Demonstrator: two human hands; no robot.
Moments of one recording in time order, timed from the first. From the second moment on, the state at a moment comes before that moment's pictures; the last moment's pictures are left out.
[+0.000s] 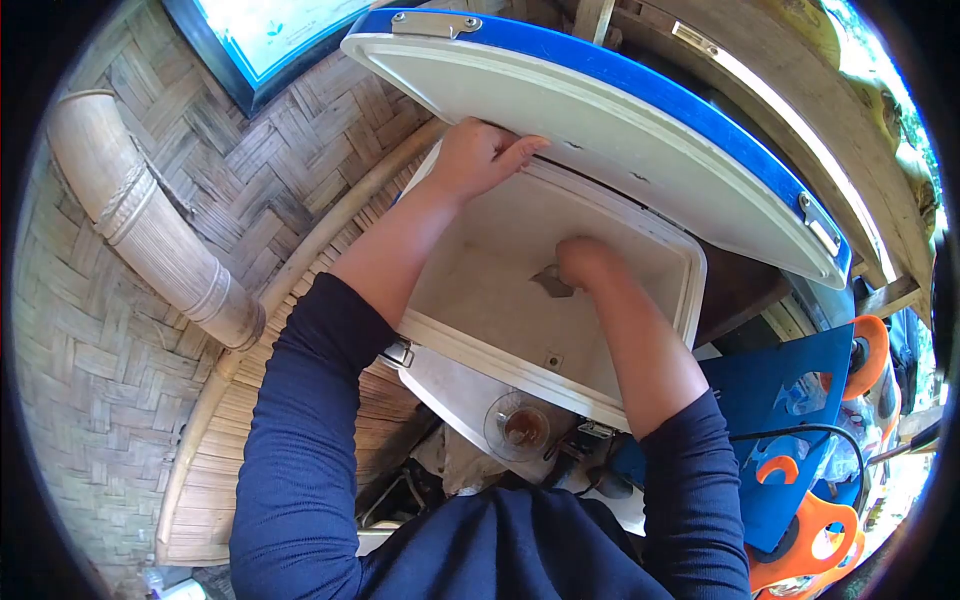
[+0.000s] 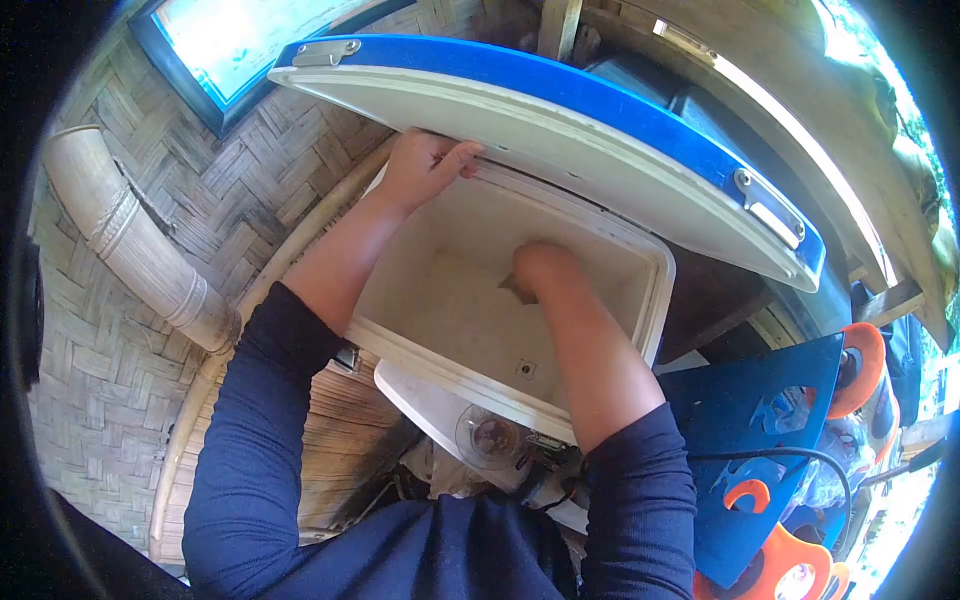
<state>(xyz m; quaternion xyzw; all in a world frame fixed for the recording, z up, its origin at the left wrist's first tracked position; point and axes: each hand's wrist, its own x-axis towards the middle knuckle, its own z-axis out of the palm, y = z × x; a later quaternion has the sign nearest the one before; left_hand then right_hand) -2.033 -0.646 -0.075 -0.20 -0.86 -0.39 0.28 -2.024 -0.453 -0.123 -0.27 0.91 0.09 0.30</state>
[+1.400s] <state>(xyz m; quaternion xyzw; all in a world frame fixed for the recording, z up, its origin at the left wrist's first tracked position) -2.032 -0.648 -0.072 -0.18 -0.87 -0.37 0.26 -1.993 -0.491 -0.164 -0.40 0.85 0.10 0.32</state>
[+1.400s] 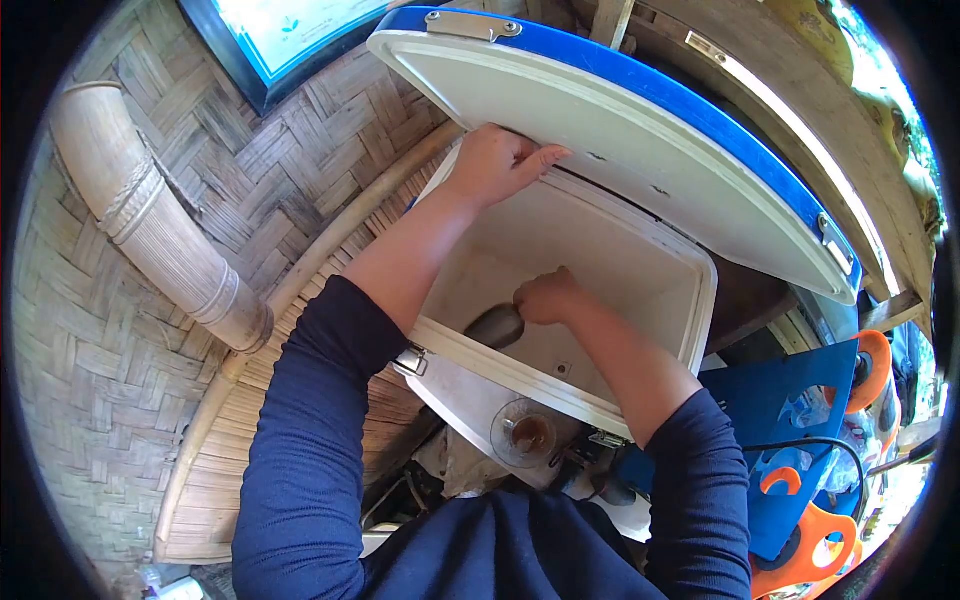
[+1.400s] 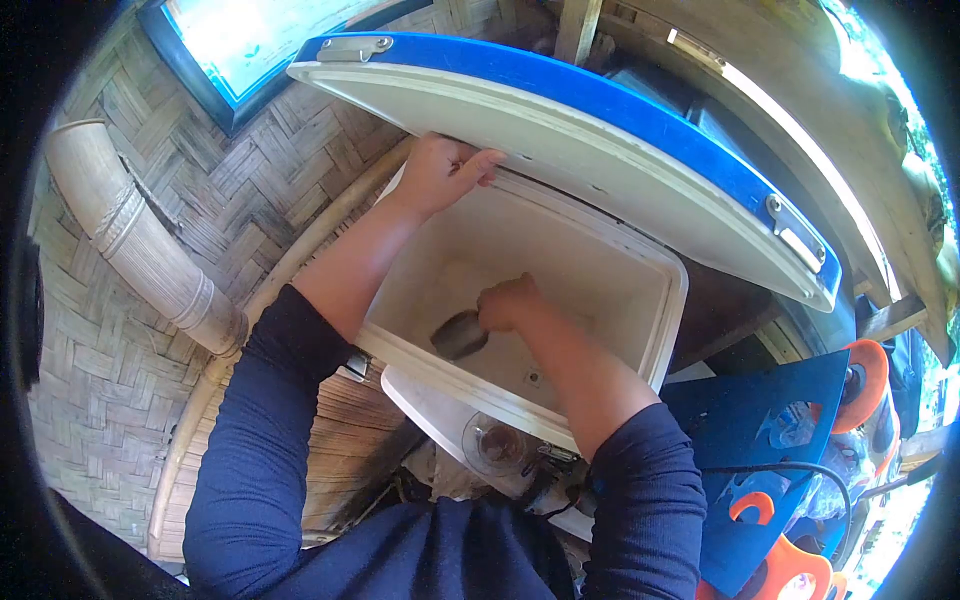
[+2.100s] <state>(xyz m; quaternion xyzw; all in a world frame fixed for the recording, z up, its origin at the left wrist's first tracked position) -2.037 -0.648 -0.079 -0.19 -0.85 -0.41 0.27 -2.037 -0.473 -0.123 -0.37 0.79 -0.27 0.40</state>
